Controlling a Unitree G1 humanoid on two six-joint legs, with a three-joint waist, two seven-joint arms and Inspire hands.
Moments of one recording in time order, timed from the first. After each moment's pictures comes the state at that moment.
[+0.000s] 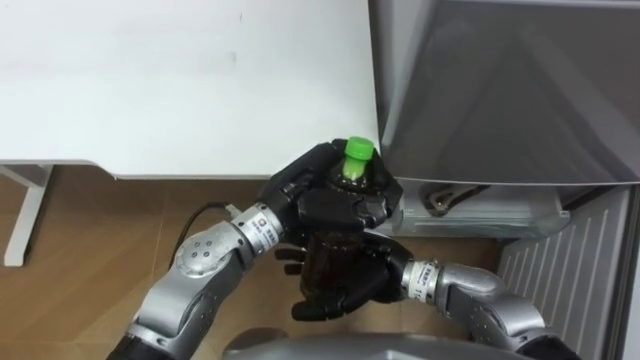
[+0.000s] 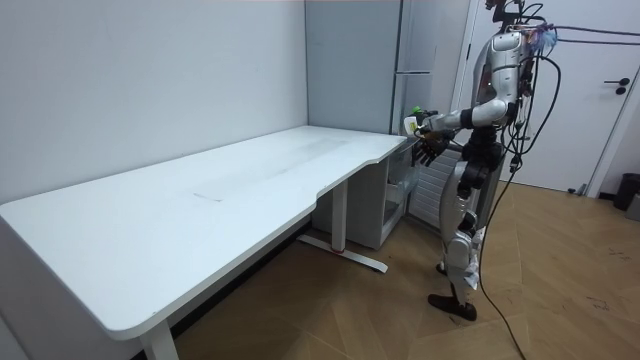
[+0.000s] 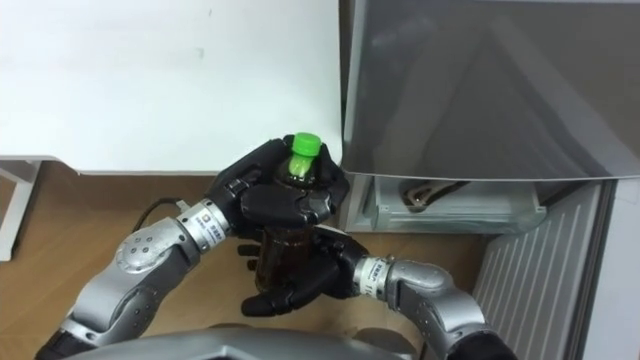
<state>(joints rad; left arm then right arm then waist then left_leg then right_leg) 0.16 0.31 -0.43 -0.04 -0.44 0.06 -0.40 0.10 -0.29 0.49 0.42 0.51 0.11 0.77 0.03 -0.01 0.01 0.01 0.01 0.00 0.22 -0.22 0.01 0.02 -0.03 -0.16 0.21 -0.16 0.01</state>
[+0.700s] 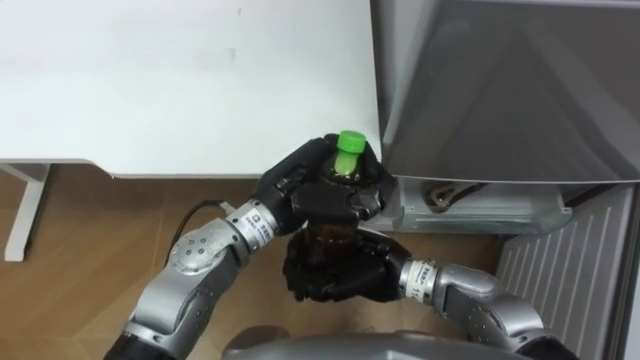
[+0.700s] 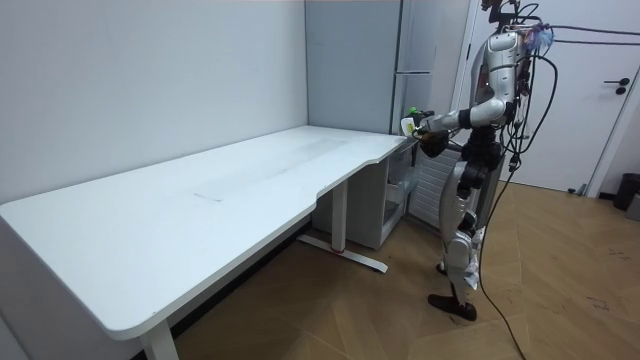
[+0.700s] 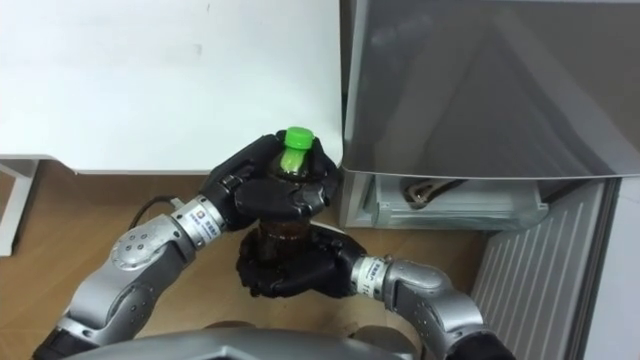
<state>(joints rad) 0.16 0.30 -0.40 -0.03 -0.47 0.06 -0.40 0.10 -0.28 0.50 0.41 0.55 0.10 0.76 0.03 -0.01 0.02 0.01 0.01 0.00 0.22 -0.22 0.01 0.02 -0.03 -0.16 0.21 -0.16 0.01</state>
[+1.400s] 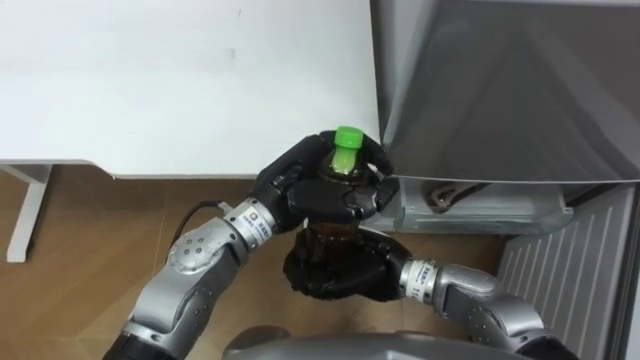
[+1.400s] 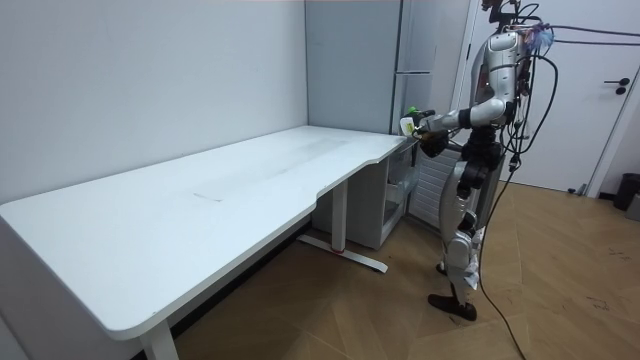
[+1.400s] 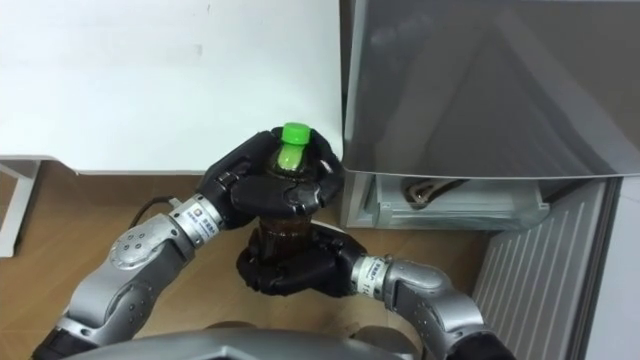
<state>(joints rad) 0.16 0.30 -0.39 -0.03 -0.50 0.06 -0.38 0.10 -0.28 0.50 0.41 0.56 0.10 0.76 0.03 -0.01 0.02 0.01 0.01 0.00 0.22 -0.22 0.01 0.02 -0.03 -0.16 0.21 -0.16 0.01</state>
